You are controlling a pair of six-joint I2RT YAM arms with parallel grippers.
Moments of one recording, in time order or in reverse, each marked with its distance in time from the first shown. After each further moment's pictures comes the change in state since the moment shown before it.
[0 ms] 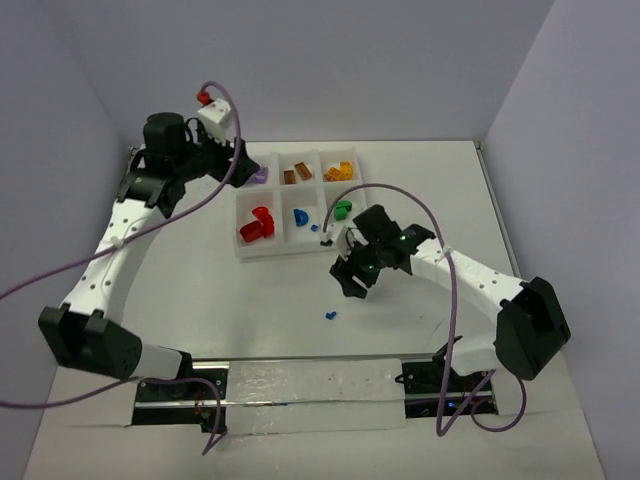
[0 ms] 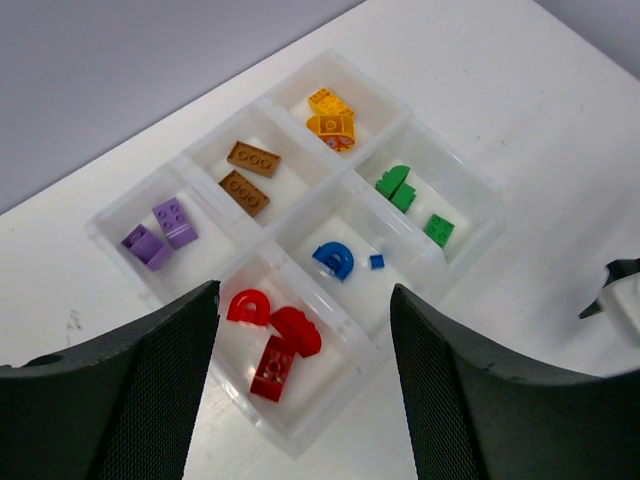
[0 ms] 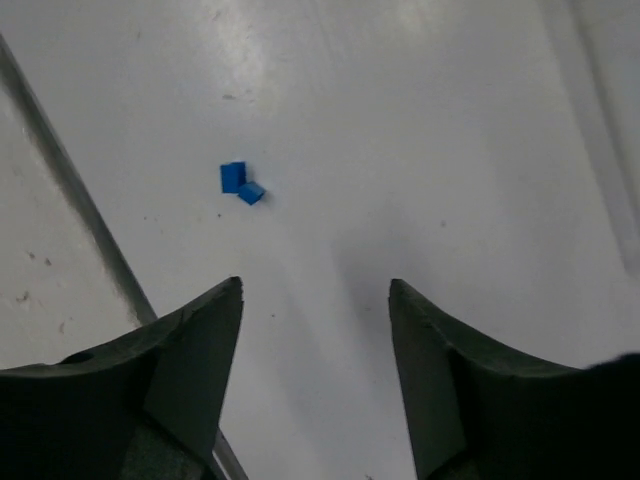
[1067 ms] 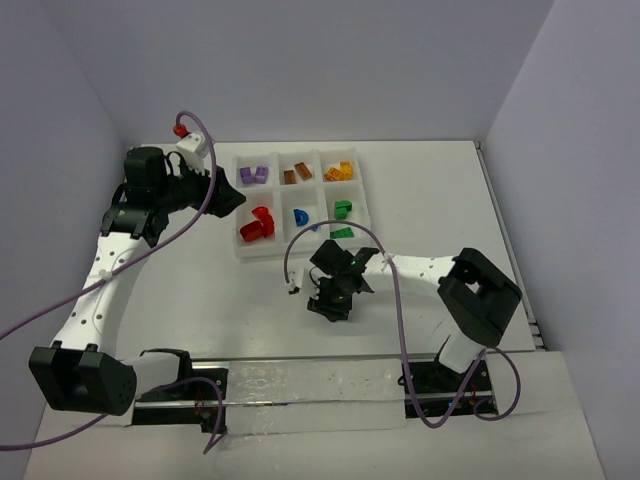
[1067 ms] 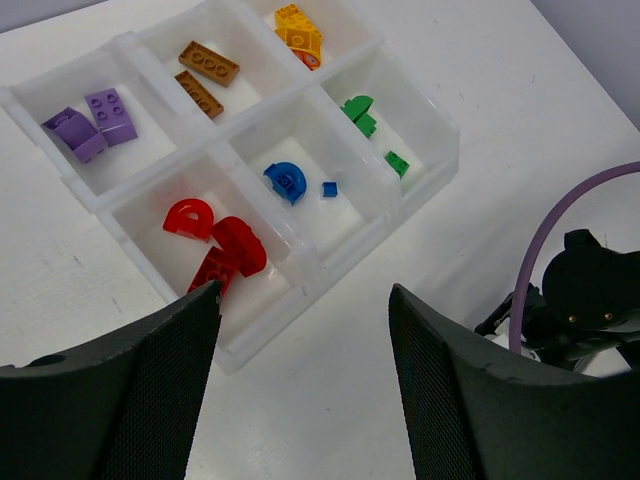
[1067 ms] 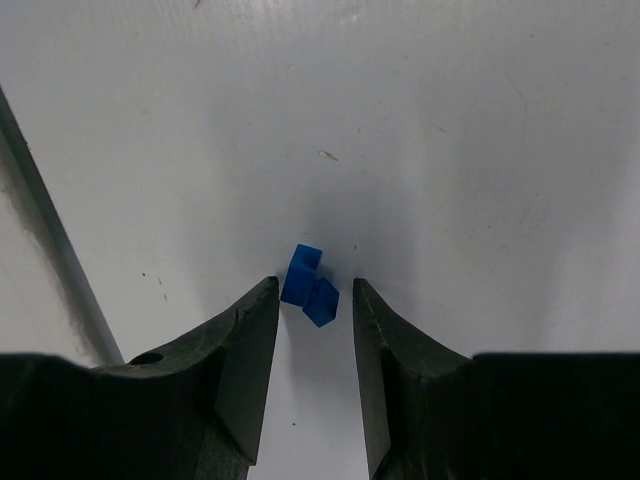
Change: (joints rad) left arm 0.122 -0.206 -0.266 -0.024 0.131 -0.114; right arm 0.264 0.282 -0.044 0.153 0.057 -0.111
